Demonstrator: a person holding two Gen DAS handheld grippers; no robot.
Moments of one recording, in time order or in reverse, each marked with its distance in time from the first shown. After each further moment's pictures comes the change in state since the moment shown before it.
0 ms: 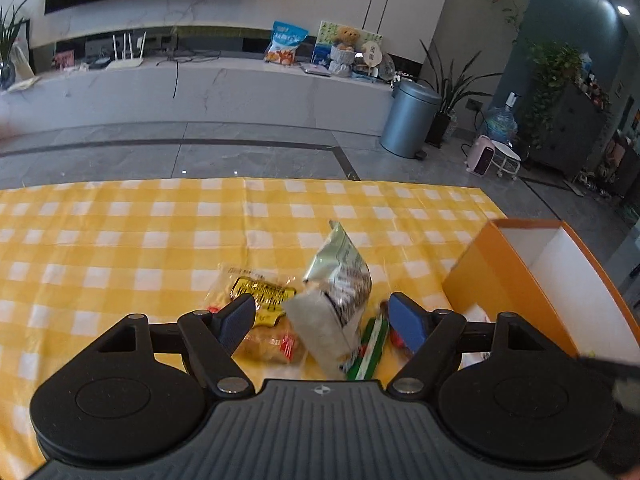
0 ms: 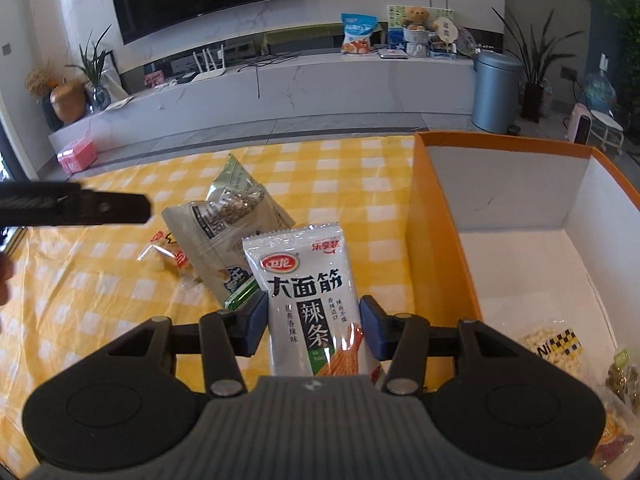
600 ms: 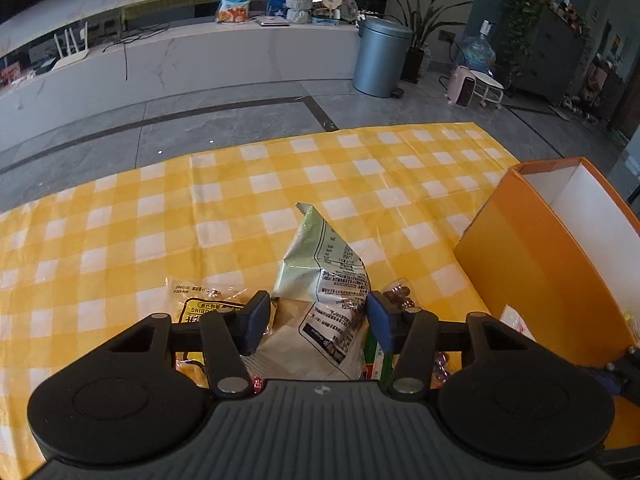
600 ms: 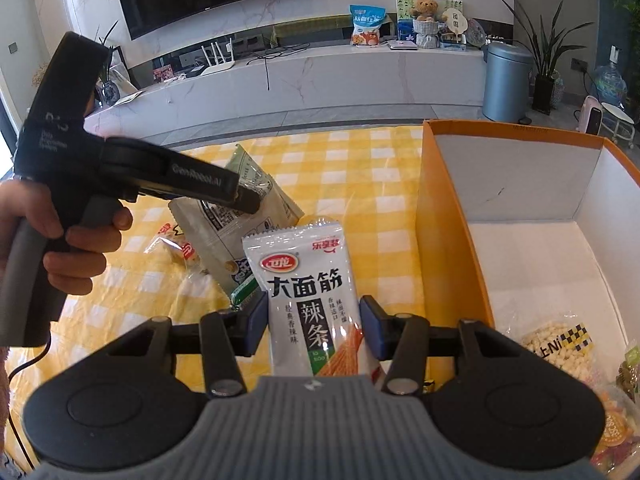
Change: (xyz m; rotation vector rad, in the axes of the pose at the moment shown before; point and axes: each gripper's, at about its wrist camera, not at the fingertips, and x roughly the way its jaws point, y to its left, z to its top) left arm 0.059 -0.017 0.007 0.180 0.148 -0.030; right arm 0.003 -0.001 -0.001 -0.017 0.025 0.019
